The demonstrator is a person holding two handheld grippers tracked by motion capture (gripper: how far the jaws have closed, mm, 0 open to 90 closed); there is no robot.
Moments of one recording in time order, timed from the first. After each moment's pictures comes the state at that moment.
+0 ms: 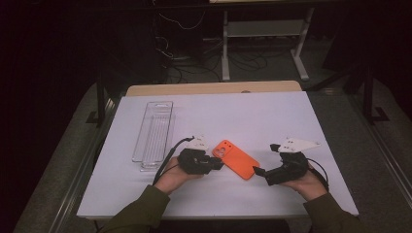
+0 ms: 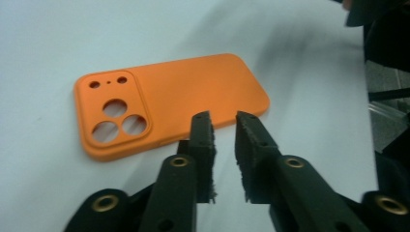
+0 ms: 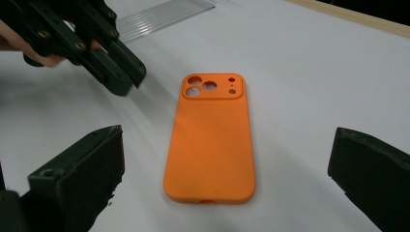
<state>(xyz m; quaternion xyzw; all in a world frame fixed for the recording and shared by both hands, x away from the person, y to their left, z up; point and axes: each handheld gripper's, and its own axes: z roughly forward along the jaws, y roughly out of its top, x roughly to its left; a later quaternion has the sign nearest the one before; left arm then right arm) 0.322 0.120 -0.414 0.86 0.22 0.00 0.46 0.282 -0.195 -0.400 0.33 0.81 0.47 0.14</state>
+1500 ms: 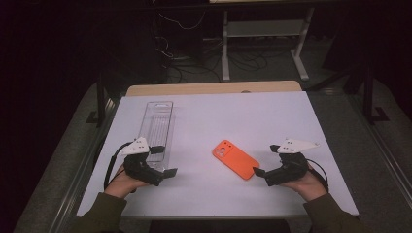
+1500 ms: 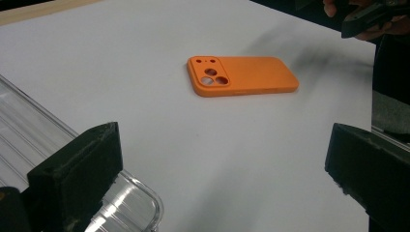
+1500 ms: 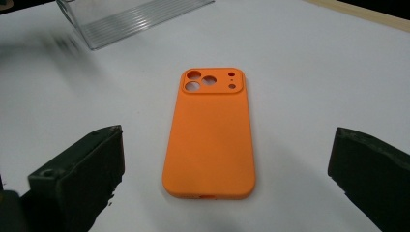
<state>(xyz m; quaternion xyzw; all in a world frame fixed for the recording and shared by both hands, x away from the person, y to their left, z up) 0.298 0.248 -0.396 0.82 0.27 0.07 0.51 0.282 -0.195 -0.403 0.34 0.81 0.46 0.14</state>
